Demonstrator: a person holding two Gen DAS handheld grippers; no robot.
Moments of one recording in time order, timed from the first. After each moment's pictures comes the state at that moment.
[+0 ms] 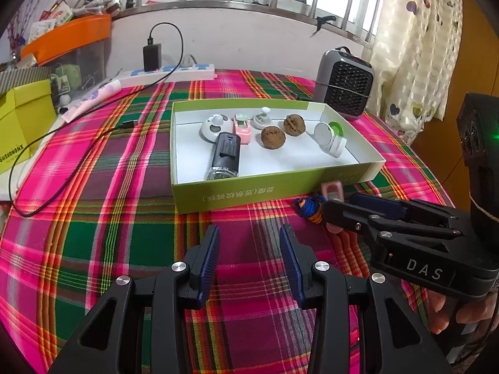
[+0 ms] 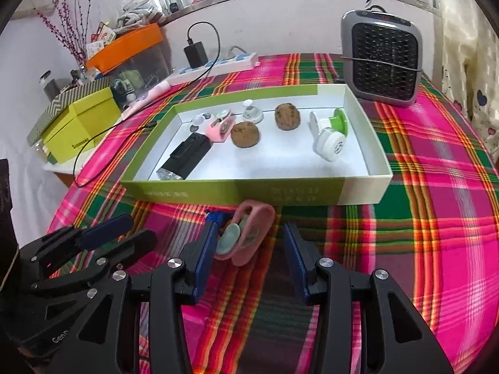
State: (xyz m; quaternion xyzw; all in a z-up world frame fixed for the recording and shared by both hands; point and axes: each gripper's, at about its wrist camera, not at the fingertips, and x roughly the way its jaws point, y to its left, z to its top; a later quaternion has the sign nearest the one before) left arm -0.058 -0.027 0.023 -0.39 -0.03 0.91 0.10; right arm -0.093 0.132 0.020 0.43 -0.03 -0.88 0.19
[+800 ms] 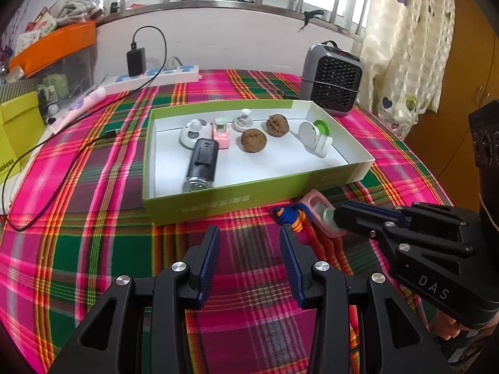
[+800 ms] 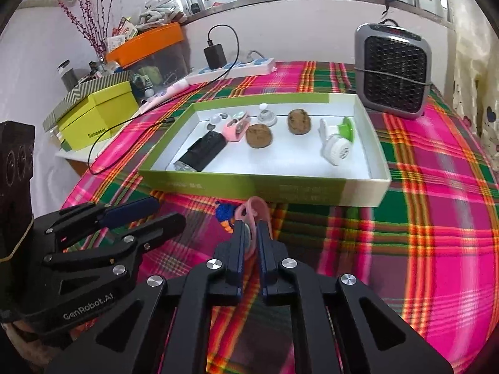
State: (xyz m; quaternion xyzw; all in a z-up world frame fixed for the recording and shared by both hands) left arm -0.067 -0.007 0.027 -0.40 -0.01 0.91 0.12; right arm -0.081 0.142 0.029 0.41 0.00 -0.89 0.22
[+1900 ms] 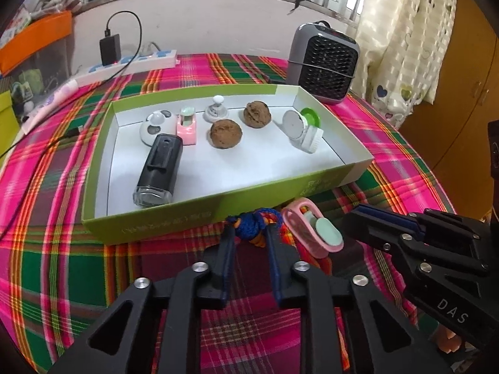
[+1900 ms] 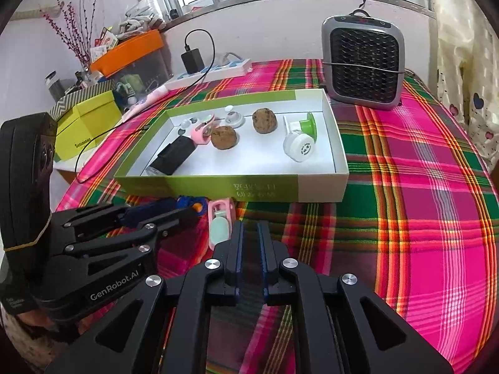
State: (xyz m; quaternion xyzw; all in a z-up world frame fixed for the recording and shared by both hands) left arm -0.097 0.018 0.011 -0.43 -0.02 0.89 0.15; right arm -0.088 0.167 0.026 0.41 -0.03 -0.89 0.20
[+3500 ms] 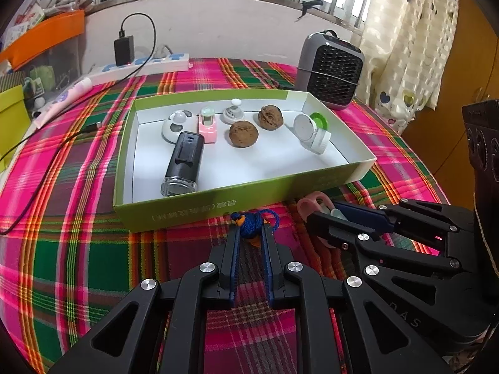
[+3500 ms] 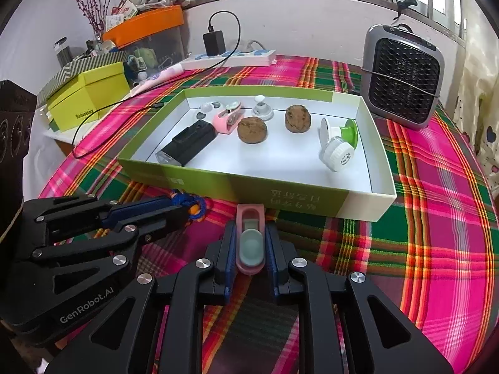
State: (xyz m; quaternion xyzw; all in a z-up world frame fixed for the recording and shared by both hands) left arm -0.085 0.001 0.015 -0.42 -0.03 0.90 0.13; right arm -0.094 0.129 0.019 0.42 0.04 -0.88 0.22
